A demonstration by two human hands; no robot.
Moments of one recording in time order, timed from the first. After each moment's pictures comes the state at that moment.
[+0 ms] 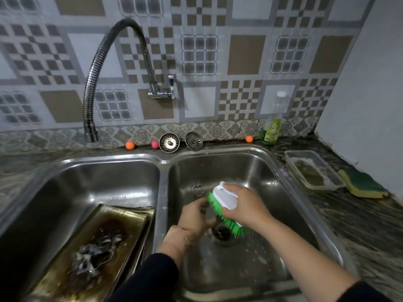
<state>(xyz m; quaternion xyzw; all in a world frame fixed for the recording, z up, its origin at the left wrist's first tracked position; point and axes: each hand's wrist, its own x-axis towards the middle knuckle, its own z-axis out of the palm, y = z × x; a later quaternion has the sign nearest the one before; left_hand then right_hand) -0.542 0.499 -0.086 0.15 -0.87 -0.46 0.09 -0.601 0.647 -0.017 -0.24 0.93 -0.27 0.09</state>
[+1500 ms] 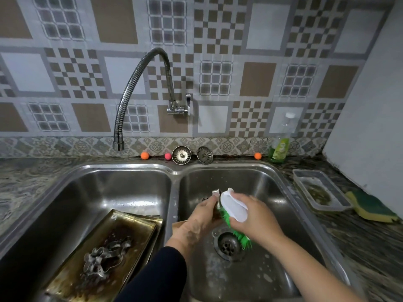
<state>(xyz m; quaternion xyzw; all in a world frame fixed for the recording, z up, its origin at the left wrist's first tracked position) -0.551 0.503 -0.034 0.24 -0.55 -0.80 0.02 -0.579 0.653 0.004 -0.29 0.91 -0.30 0.02</state>
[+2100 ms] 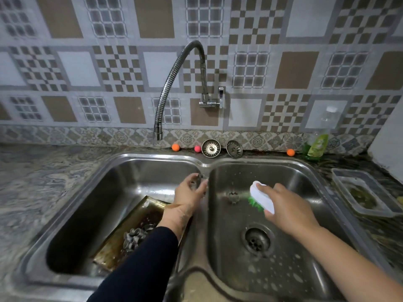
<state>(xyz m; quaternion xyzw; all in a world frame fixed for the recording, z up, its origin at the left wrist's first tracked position) -0.503 0.408 -0.027 0.32 -0.72 -0.58 0.21 -0.585 0.643 0.017 -0.34 0.94 -0.05 -0.05</state>
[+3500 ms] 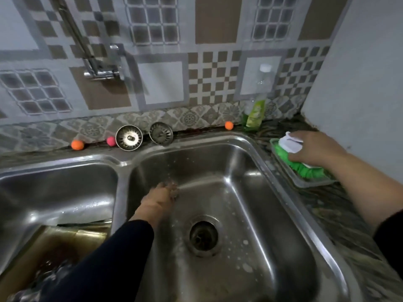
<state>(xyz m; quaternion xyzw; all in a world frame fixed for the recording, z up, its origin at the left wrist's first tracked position) -0.661 0.416 -0.131 0.15 -0.97 -0.15 -0.14 -0.786 0.778 0.038 -0.09 0.99 -0.10 0.03</state>
